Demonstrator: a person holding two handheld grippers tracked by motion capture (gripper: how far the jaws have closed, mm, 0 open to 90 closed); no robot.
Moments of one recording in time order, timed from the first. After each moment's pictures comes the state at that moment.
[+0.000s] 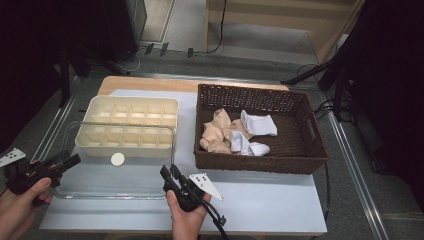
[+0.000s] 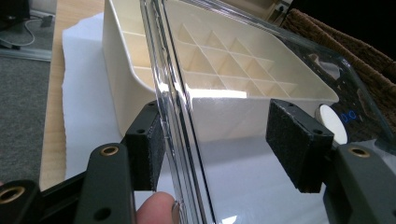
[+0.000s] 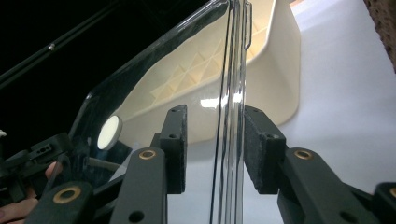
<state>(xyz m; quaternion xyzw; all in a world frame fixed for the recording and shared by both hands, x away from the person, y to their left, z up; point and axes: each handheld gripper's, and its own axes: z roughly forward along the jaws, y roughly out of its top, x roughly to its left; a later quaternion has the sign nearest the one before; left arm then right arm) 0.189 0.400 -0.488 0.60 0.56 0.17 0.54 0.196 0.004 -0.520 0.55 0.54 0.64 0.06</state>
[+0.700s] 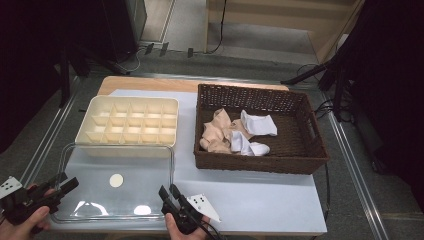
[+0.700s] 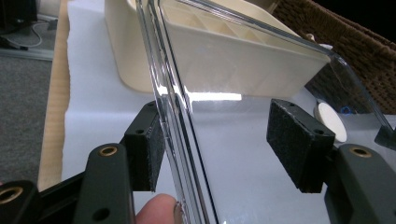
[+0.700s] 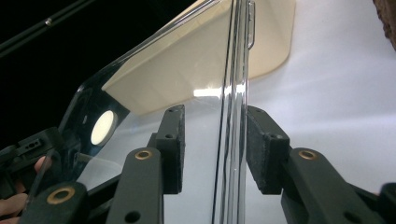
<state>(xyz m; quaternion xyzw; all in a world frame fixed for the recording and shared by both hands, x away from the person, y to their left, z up) 0.137 0.397 -0.520 0.60 0.56 0.18 0.55 0.155 0.001 -0.547 0.54 0.56 0.62 0.07</state>
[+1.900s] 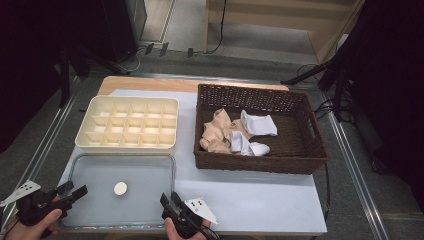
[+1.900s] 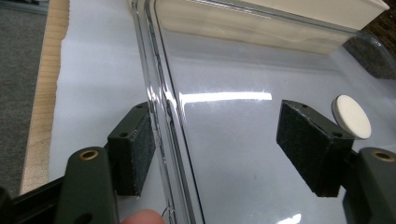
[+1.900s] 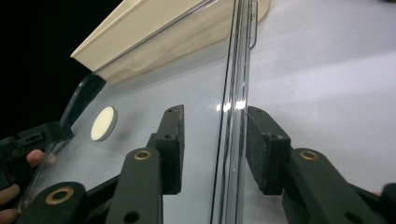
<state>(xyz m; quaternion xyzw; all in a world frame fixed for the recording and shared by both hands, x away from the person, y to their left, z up) 0.145 0.386 -0.545 0.63 0.59 0.16 0.48 0.148 0.002 -0.558 0.57 0.59 0.57 0.07</state>
